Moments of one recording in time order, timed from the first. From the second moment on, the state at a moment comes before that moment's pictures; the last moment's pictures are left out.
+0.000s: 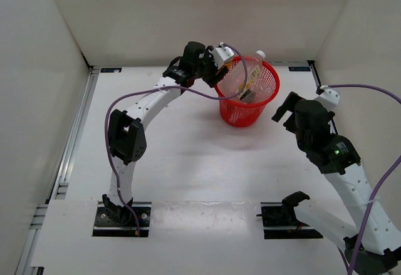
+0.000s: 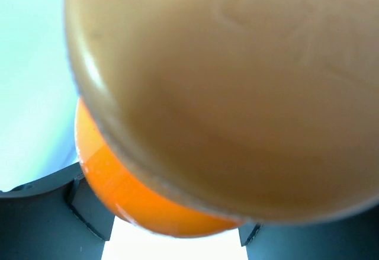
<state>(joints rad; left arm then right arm) -0.58 2.08 1.97 -0.30 0.25 0.46 0.49 0.83 1.15 -0.85 0.60 0.63</state>
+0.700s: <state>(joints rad) -0.58 2.08 2.06 -0.32 0.25 0.50 0.49 0.84 1.13 -0.85 0.57 0.63</state>
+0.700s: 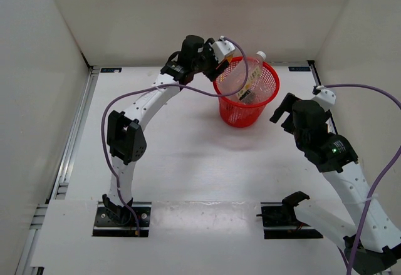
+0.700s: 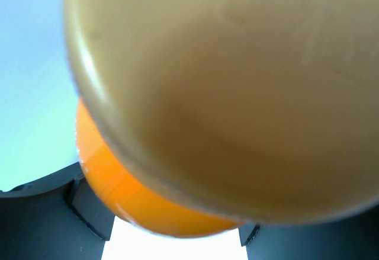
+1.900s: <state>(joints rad) -0.65 2.10 2.10 -0.49 0.26 0.63 0.49 0.84 1.13 -0.85 0.53 0.63</state>
